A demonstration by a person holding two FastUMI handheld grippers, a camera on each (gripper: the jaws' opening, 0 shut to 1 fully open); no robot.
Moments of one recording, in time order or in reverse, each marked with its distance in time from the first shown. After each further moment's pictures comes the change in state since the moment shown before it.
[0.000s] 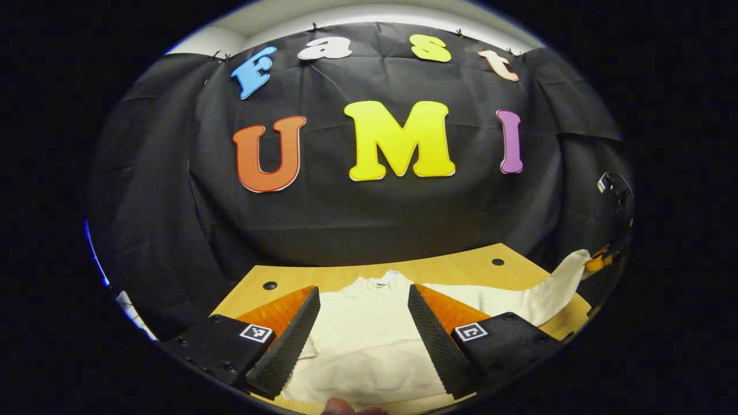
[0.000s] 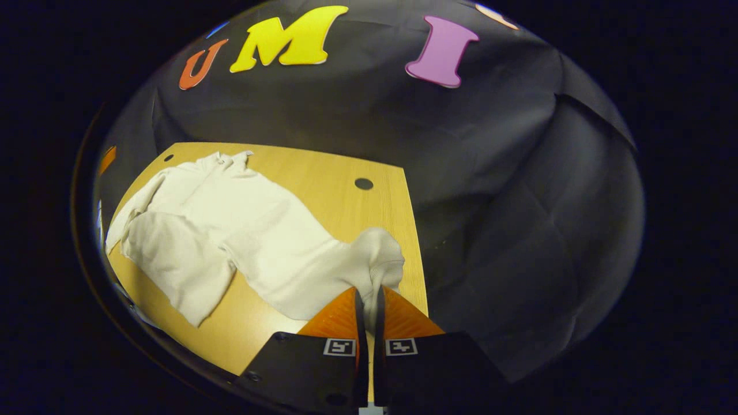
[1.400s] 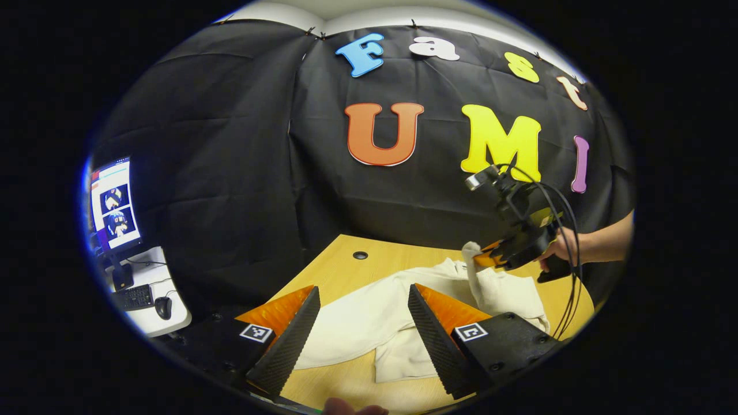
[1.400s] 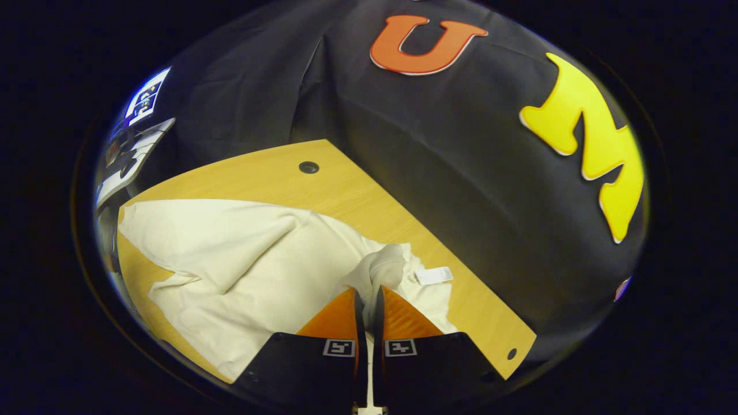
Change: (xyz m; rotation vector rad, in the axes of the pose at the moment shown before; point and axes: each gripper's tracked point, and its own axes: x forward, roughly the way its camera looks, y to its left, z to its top) left arm -0.082 0.191 -0.076 -0.184 0.062 0.274; right arm 0.112 0.543 0.164 -0.597 -0.134 0.458
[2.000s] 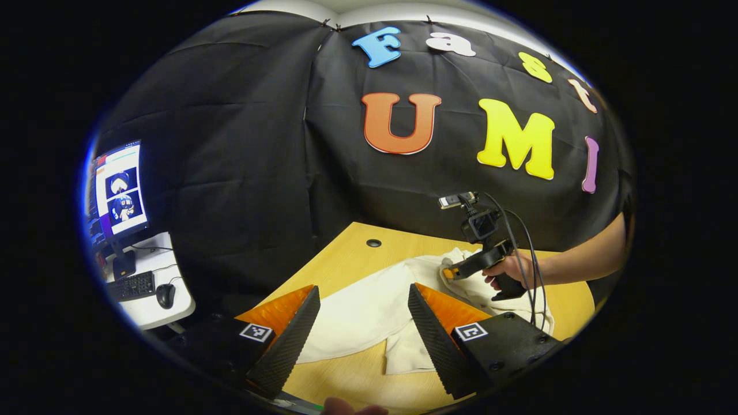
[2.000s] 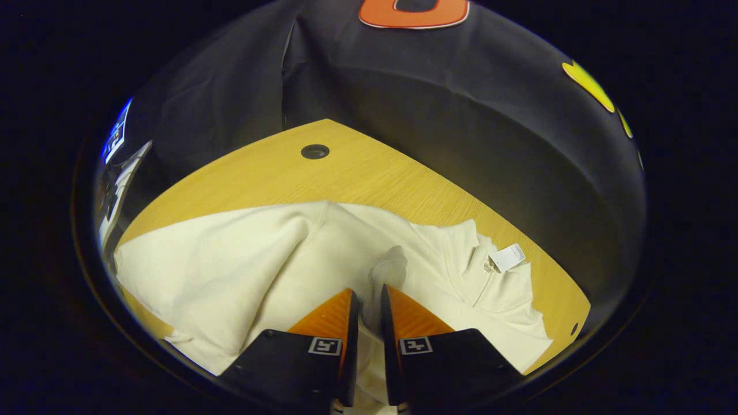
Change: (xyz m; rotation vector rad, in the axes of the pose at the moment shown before) left arm 0.002 0.017 -0.022 -0.022 0.043 0.021; right arm 0.068 0.054 0.005 0.255 0.035 0.067
